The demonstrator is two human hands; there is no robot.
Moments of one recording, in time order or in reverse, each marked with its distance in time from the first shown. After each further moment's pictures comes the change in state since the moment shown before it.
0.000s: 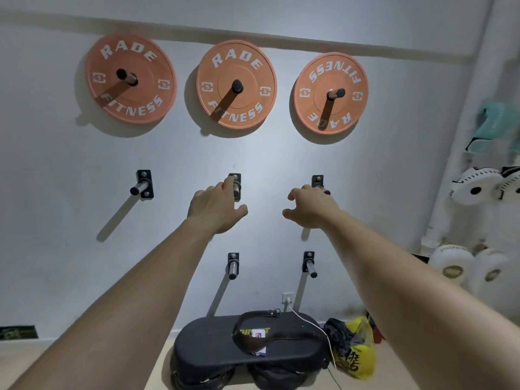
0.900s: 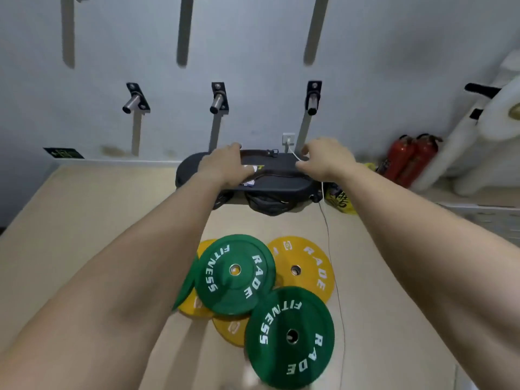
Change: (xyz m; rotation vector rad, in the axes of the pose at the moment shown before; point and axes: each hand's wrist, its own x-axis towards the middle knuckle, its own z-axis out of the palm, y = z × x) left_hand -0.127 0.270 0.385 -0.006 -0.600 -0.295; right_hand -0.084 0.367 0.340 0.177 -0.458 -0.140
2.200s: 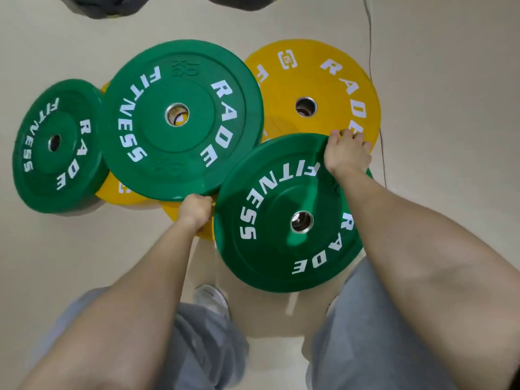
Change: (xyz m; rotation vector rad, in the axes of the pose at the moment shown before) left_hand -0.091 -0.217 0.802 -0.594 -0.473 -0.866; right_hand -0.043 0.197 0.806 0.283 -0.157 0.730
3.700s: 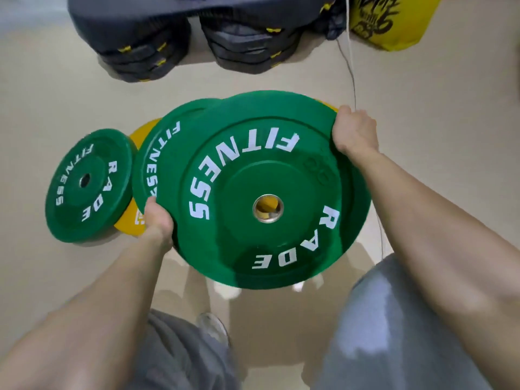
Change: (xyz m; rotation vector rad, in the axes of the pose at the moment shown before) left_hand -0.064 0.046 -0.068 -0.915 0.193 0.086; right_hand 0.000 -0.057 -0.144 0.342 0.080 -0.010
